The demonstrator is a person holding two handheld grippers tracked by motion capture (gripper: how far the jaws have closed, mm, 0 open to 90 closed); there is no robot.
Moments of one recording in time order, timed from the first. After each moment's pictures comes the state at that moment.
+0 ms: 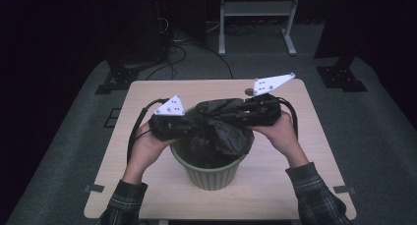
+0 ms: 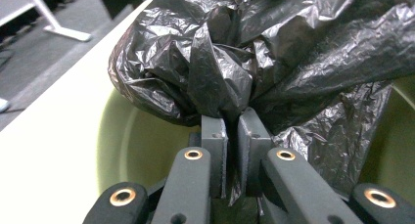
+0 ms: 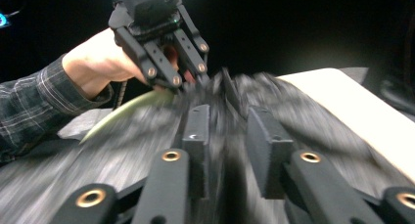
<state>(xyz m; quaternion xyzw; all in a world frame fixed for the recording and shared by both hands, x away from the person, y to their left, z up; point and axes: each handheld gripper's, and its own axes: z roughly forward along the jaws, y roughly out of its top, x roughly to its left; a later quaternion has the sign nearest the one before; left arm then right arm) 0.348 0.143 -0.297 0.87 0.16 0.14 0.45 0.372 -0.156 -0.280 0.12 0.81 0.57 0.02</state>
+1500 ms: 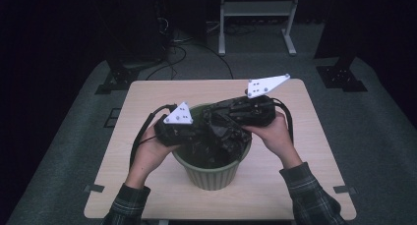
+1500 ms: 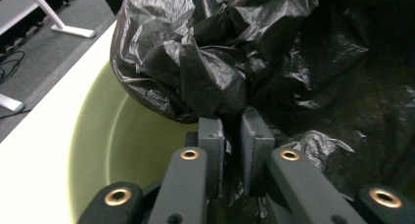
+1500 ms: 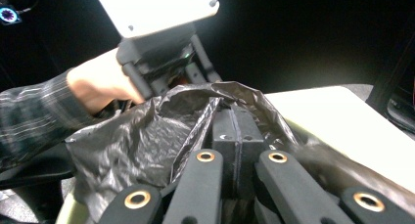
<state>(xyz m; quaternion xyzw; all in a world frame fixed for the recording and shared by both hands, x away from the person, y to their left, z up) 0.335 0.119 -0.304 0.89 0.12 0.16 0.40 0.364 -0.133 -0.272 0.09 0.81 0.58 0.03</state>
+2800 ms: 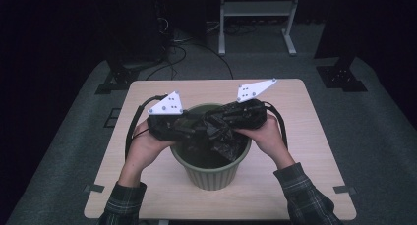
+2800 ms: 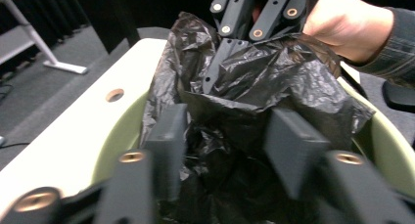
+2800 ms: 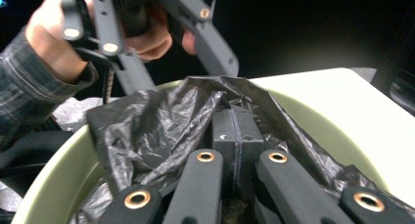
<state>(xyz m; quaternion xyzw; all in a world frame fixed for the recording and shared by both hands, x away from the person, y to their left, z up) 0.332 0.133 -0.272 0.86 0.11 0.13 0.49 0.372 -0.121 -0.292 0.10 0.83 0.56 0.02</state>
